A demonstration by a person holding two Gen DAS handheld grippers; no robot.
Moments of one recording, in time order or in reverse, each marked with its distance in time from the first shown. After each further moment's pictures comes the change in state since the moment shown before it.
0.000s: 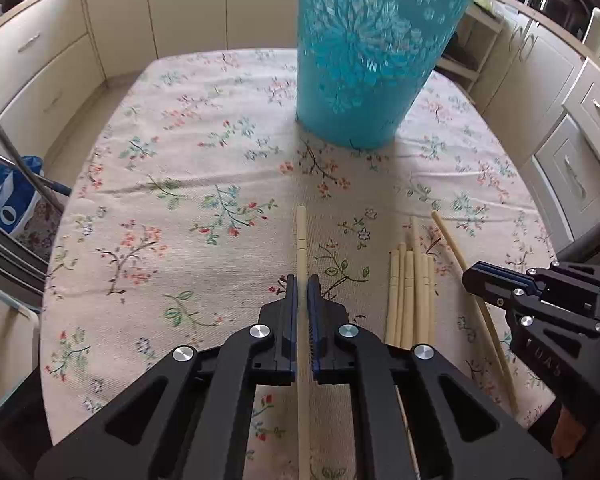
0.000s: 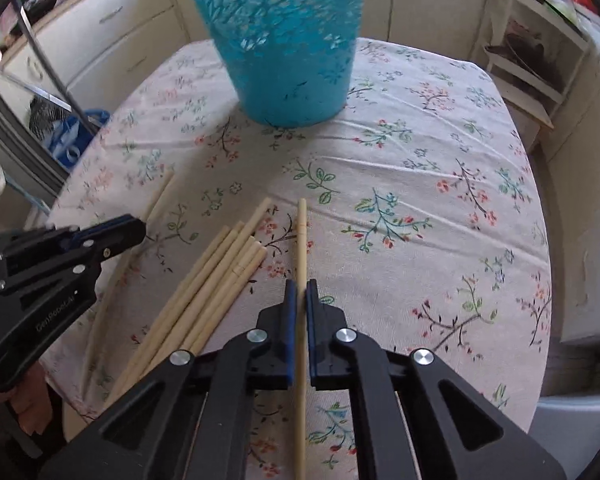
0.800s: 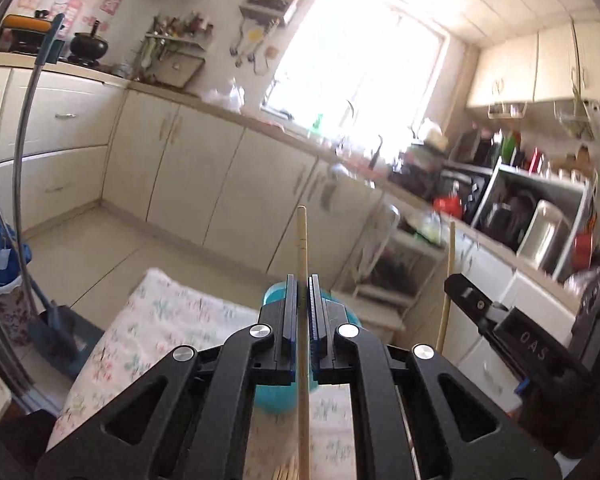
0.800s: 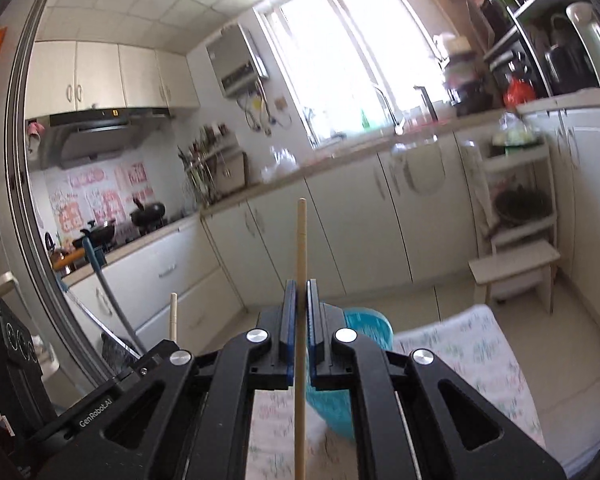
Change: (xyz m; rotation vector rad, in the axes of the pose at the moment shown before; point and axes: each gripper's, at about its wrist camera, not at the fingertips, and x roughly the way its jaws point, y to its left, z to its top) left arm -0.168 0.011 0.083 -0.255 -0.756 -0.214; right arm -0.179 0.011 0.090 0.172 -0.908 0.200
